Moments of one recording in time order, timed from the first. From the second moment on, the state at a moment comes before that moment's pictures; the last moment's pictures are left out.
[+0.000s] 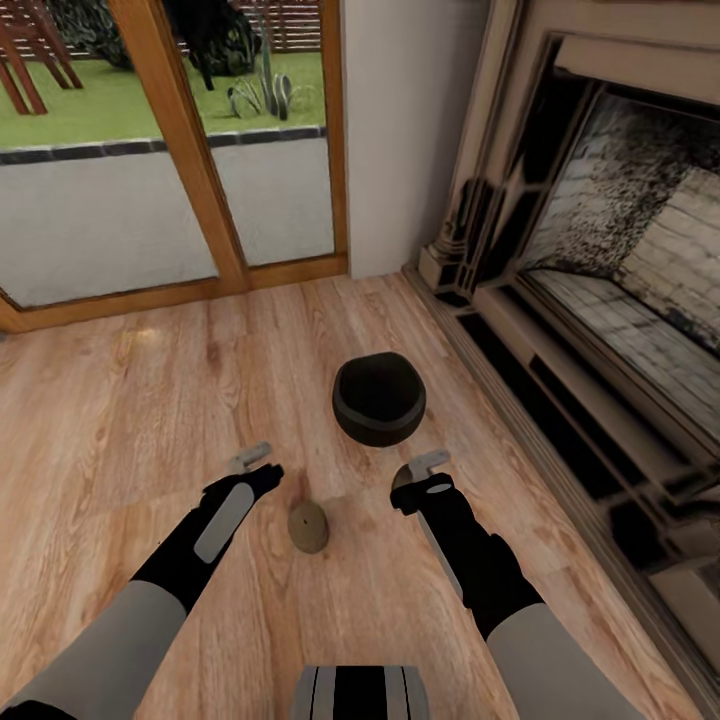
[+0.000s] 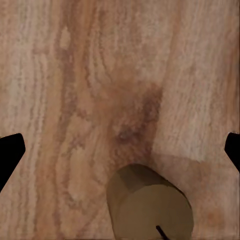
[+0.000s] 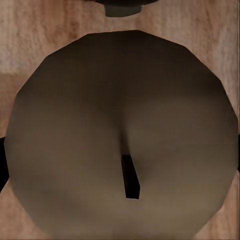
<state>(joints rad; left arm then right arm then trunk) -0.73 0.04 -0.28 -0.92 0.86 0.38 0.59 -0.66 0.13 0.28 -1.03 0.11 0.72 -0.11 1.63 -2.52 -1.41</state>
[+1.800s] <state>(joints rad) -0.73 -0.03 -0.41 -0.79 0.90 0.38 0.59 -0.66 0.02 -0.01 -1.42 0.10 0.99 0.33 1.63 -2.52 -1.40</state>
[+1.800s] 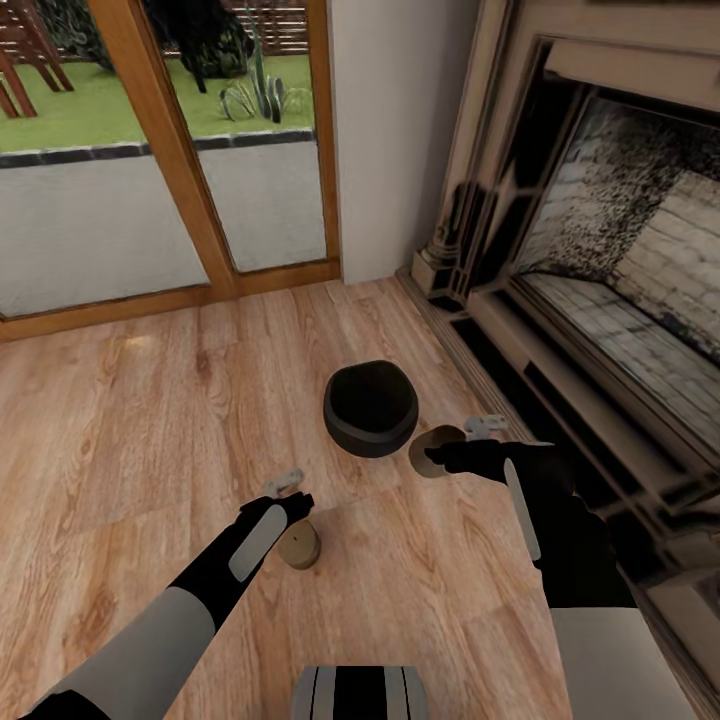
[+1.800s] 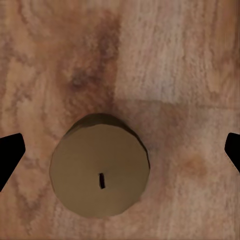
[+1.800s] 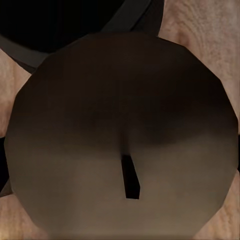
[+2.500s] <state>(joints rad) -0.73 -0.05 -0.41 -0.78 0.90 0.37 0.59 -0.66 0.03 -0.01 -1.42 0.10 0.99 0.33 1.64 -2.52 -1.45</state>
